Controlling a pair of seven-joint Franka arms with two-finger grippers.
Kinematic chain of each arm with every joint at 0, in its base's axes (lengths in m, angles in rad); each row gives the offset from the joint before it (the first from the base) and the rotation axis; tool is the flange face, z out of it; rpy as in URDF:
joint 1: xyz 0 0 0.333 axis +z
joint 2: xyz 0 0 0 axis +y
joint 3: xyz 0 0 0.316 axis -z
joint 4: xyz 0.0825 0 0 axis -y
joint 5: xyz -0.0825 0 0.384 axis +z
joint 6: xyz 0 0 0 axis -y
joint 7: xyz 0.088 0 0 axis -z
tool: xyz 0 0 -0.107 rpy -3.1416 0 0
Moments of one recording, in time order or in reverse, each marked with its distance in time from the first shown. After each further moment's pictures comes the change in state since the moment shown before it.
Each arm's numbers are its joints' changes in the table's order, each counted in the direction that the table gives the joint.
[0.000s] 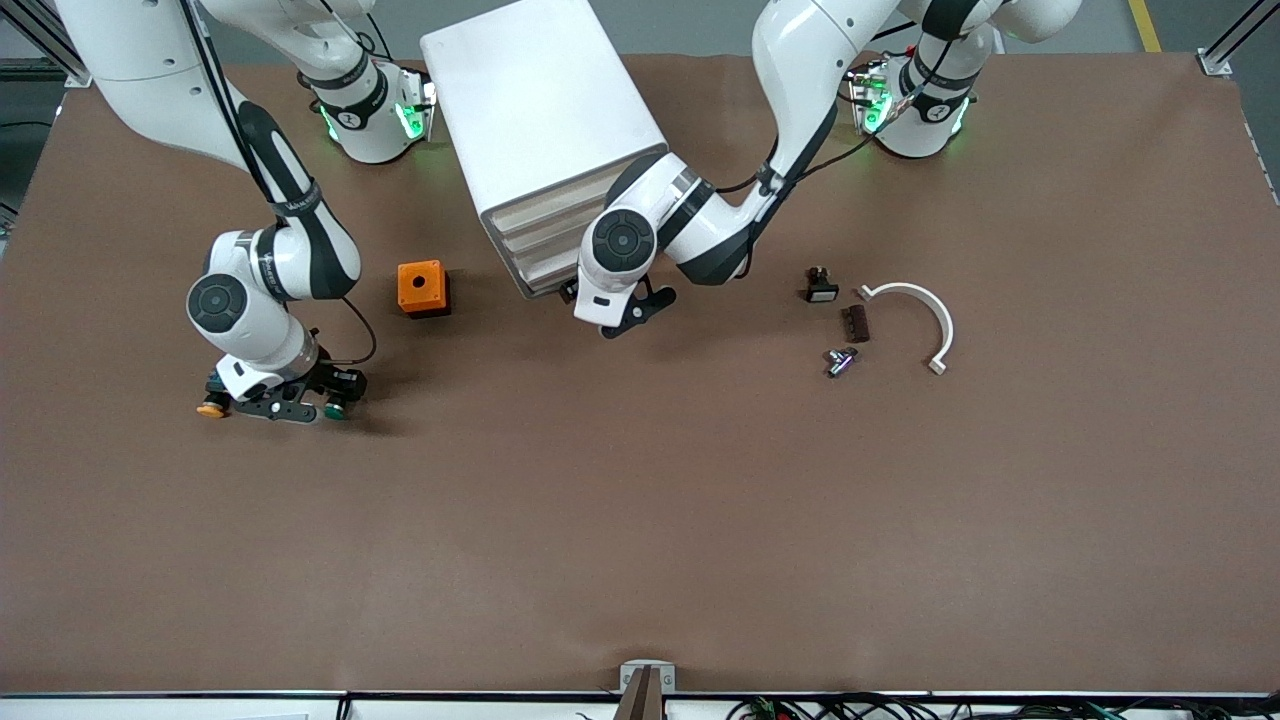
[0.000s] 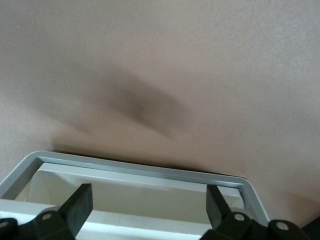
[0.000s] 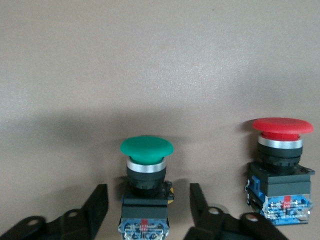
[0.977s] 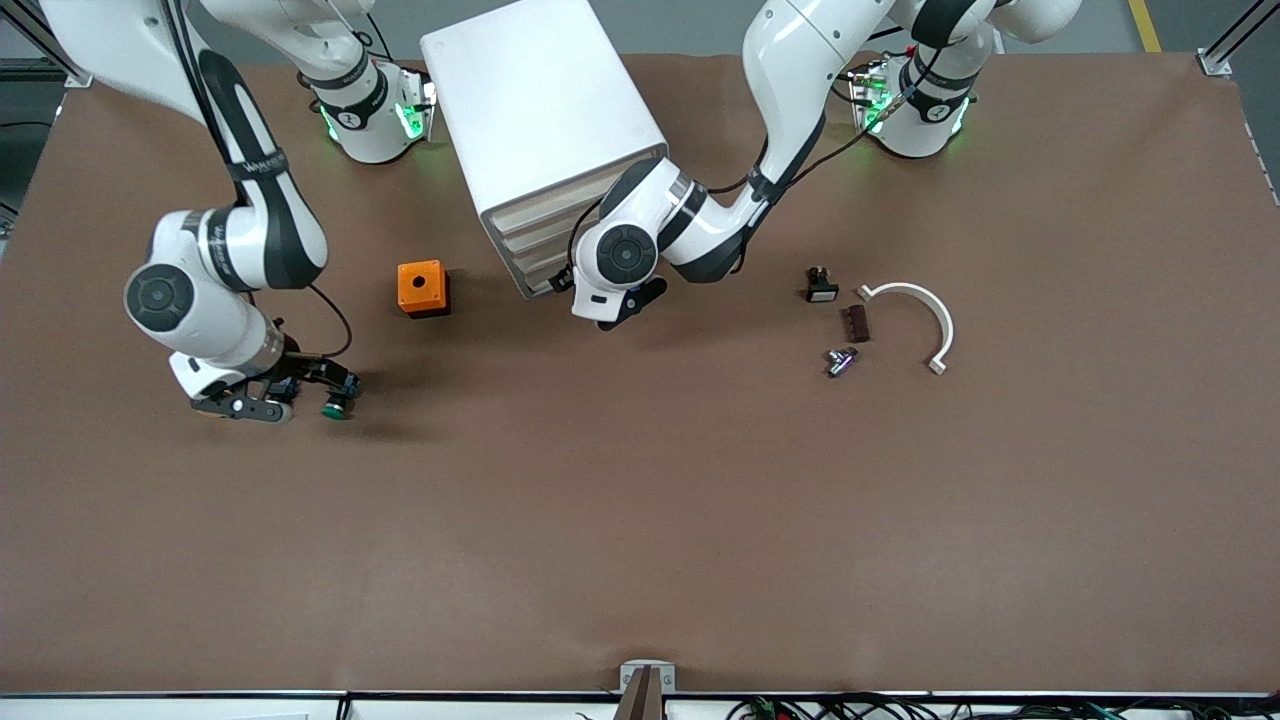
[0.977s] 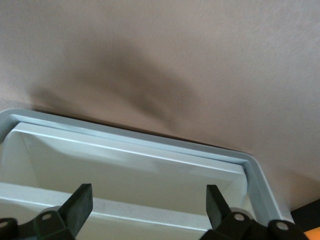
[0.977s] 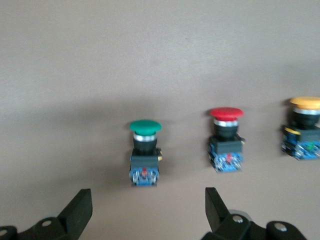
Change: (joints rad) left arm -0.004 0.027 0.006 0.008 -0.142 0.002 0.000; right arm 0.000 -0.188 -0.001 0.100 0.000 -0.379 -0.007
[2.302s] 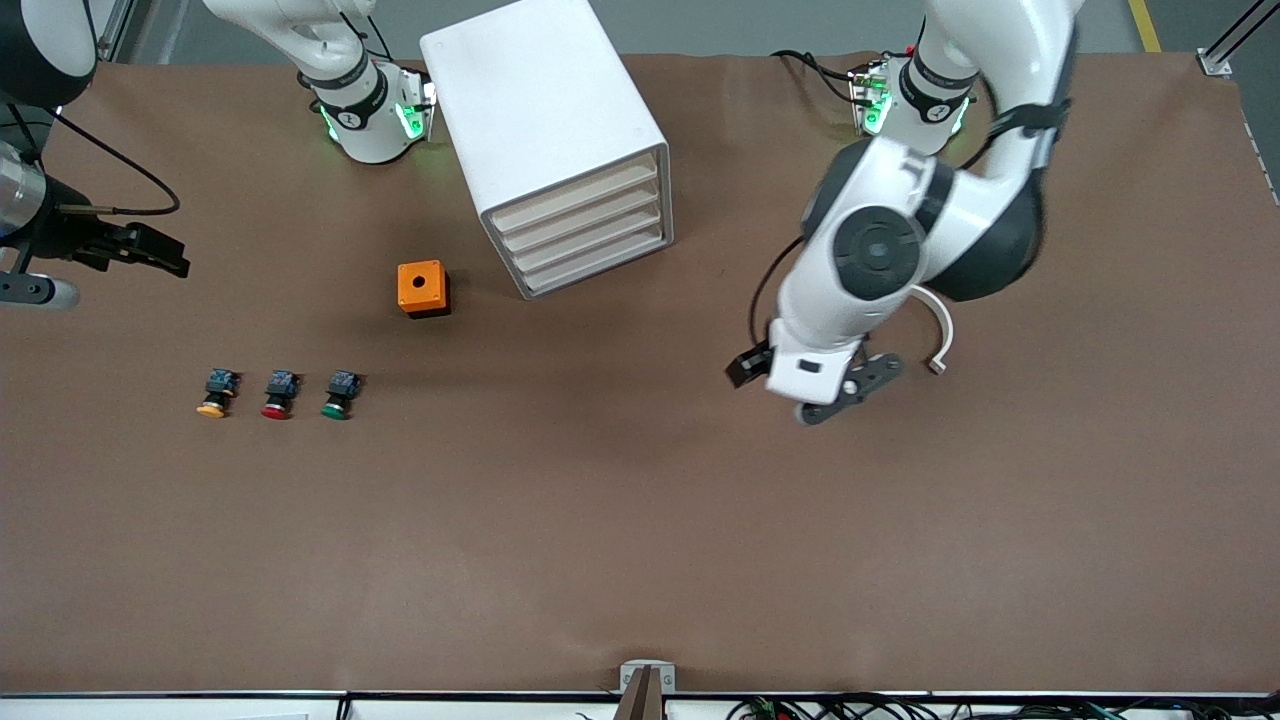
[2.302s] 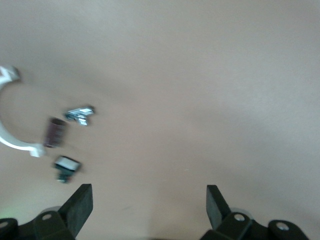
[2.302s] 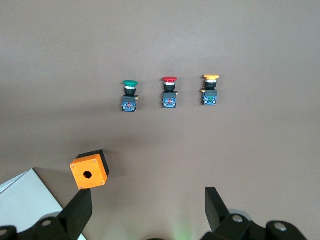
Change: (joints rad) left arm 0.250 -0.320 -0.234 0.082 0.342 -0.361 0.368; right arm -0.075 -0.283 0.012 0.367 0.019 -0.689 -0.190
